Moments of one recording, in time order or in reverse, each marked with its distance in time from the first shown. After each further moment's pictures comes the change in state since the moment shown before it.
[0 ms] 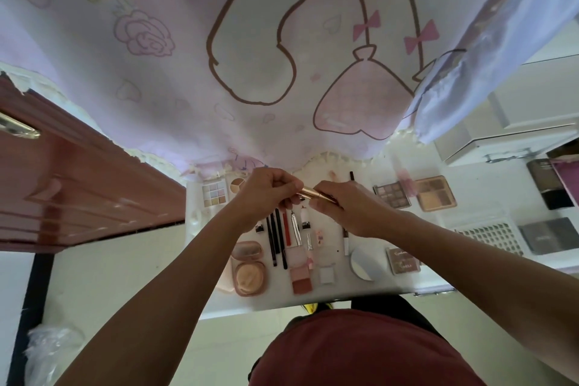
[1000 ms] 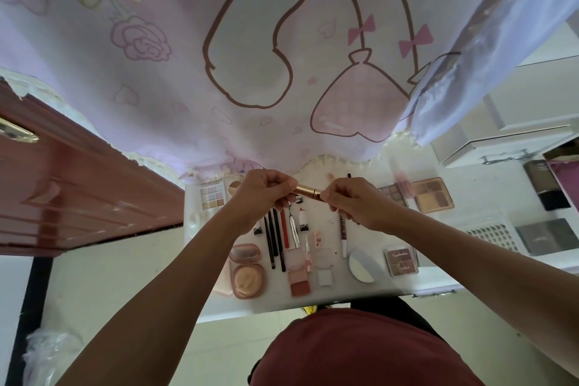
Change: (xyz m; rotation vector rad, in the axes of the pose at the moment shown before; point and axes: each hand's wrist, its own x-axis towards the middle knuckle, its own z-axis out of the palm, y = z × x) left_hand 0.001 -0.002 -0.002 -0.074 0.027 -0.017; right_hand -0.002 0.012 -0.008 0.486 -0.002 0.178
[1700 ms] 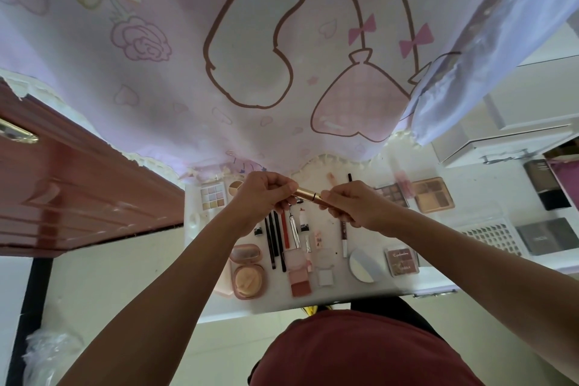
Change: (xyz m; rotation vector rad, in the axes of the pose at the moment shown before) left_hand 0.000 -0.003 -0.001 -0.003 -0.004 -0.015; right_hand 0.000 -0.001 0.003 0.111 -0.063 0.104
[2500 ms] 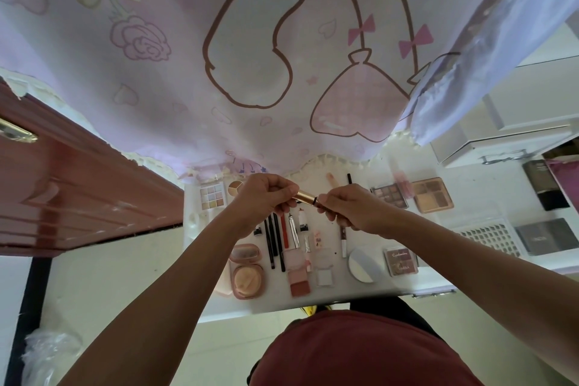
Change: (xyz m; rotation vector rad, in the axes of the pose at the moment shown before) left_hand -0.001 -0.001 0.002 0.028 -0.010 -0.015; right_hand -0.001 0.000 0.003 -0.031 -0.032 0.020
